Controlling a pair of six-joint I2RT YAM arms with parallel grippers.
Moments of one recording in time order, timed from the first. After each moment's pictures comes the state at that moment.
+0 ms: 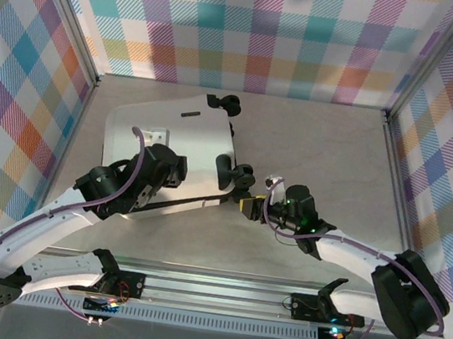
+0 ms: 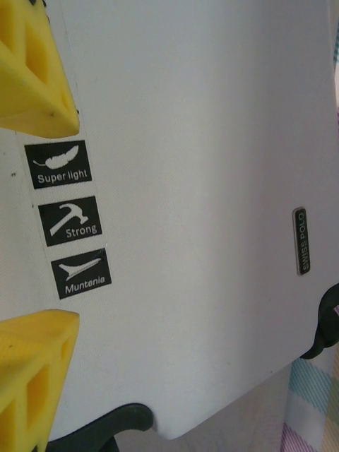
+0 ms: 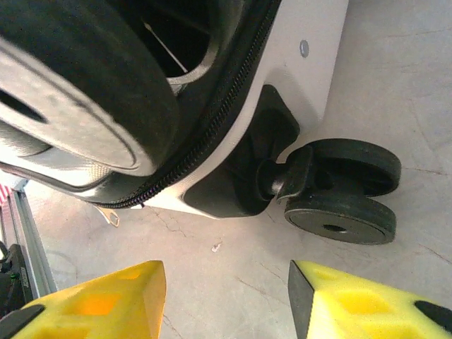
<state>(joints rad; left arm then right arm) -0.83 1.00 1.12 -0.85 -0.59 -0.65 0.64 1.26 0.41 0.39 -0.35 0.47</state>
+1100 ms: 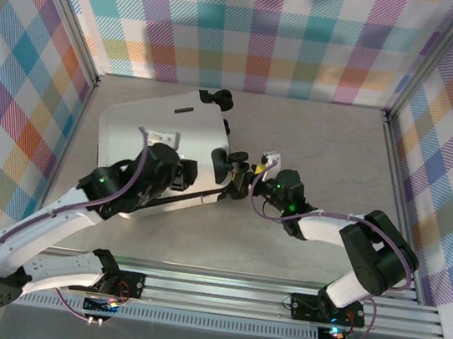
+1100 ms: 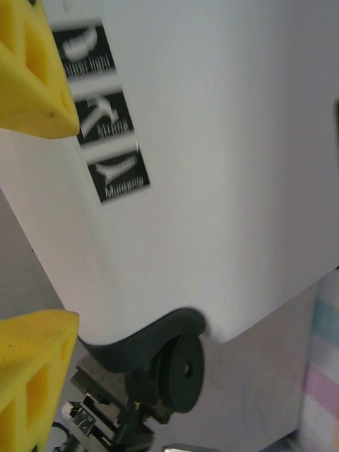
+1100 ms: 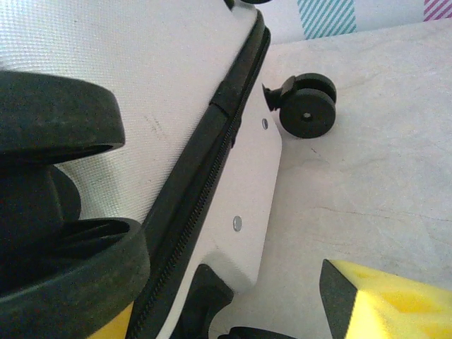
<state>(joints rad) -0.83 1.04 1.11 -0.77 -0.41 -0.60 0.64 1.56 0.56 0.76 -0.14 0.39</state>
